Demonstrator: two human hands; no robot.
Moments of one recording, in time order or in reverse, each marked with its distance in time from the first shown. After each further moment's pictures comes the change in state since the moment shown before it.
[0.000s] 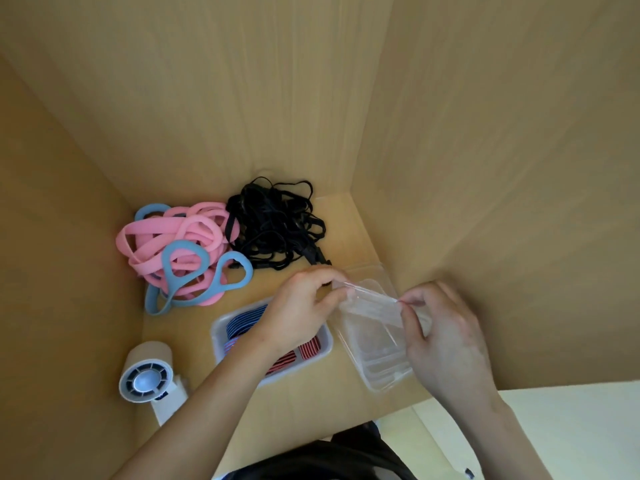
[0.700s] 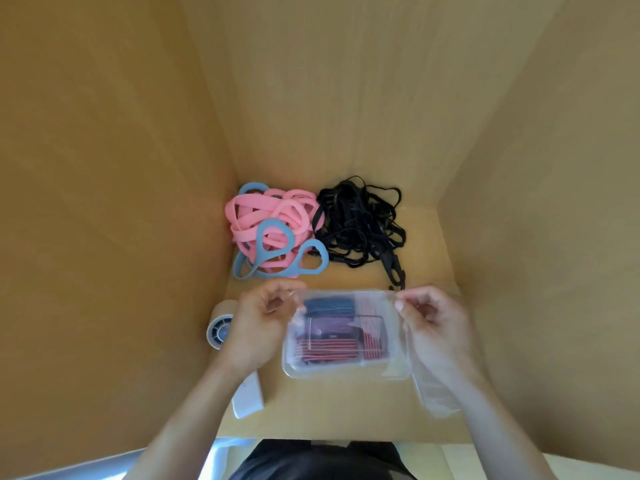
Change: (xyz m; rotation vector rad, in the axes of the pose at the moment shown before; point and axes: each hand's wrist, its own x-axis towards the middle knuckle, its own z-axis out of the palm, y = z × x) left_hand -0.104 -0.041 -0.074 -0.293 0.531 -0.413; right_hand 0.026 -0.037 0.078 0.611 -0.329 0.249
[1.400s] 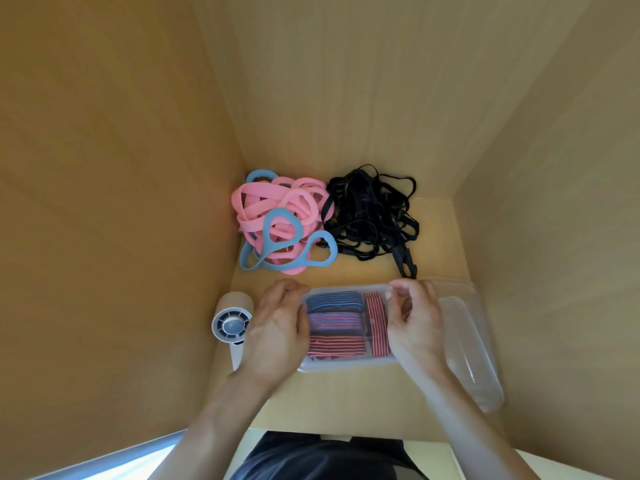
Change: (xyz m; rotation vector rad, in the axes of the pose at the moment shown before) left_hand -0.011 -0.031 0.015 0.750 0.081 0.216; right_hand 0.022 0.052 0.049 -0.304 0.114 -0.194
